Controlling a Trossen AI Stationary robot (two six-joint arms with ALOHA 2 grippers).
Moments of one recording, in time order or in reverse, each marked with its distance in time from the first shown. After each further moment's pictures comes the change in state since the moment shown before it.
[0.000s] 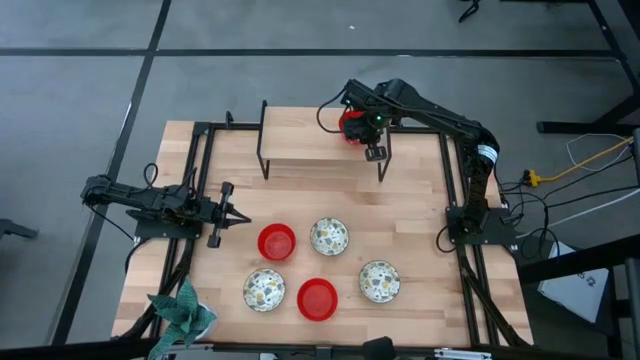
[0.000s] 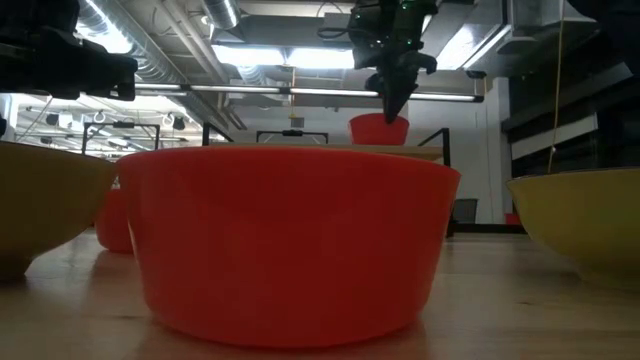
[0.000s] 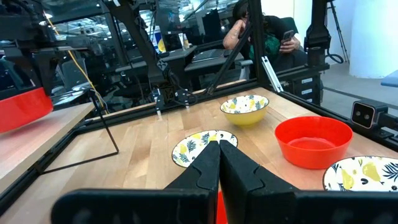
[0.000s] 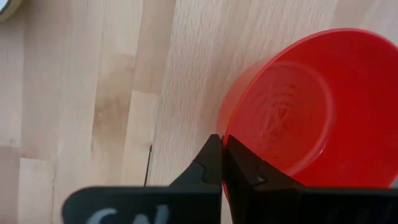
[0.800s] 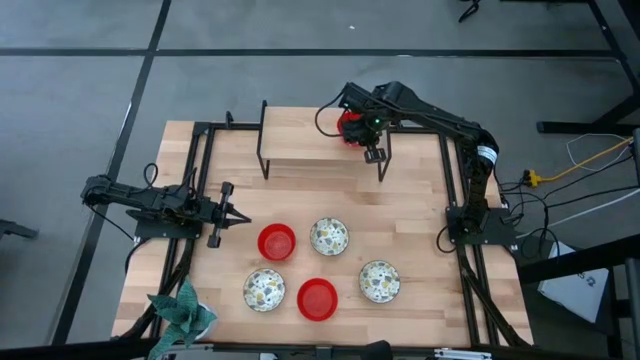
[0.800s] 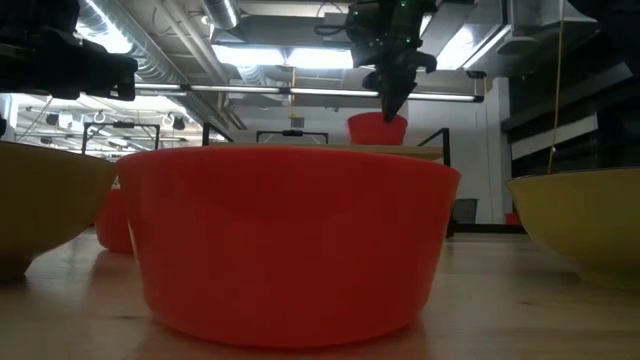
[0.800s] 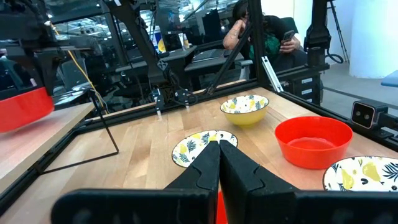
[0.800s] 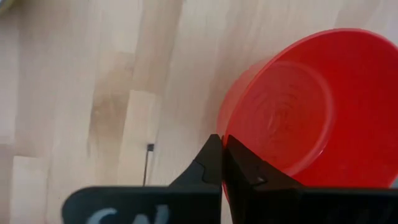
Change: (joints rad) left arm 0.000 0.000 0.000 0.000 0.000 0.000; right arm 0.028 0.000 0.000 0.003 0.036 -0.005
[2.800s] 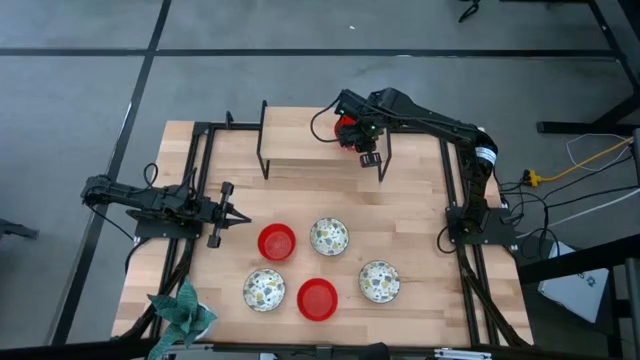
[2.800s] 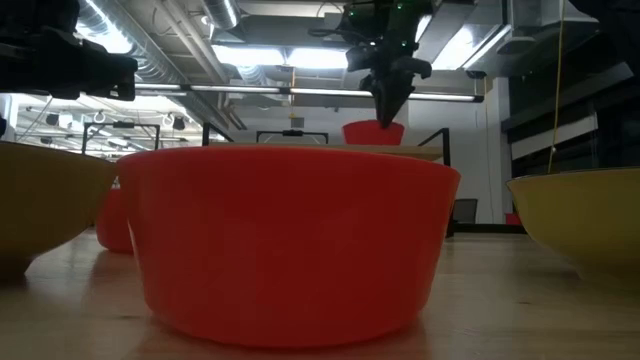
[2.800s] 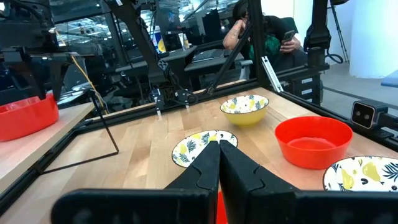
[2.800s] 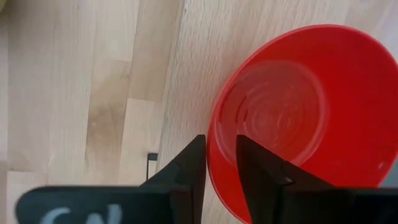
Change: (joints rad) left arm 0.000 0.000 0.000 0.000 0.000 0.000; right arm 0.030 0.001 -0.042 0.052 0.036 0.058
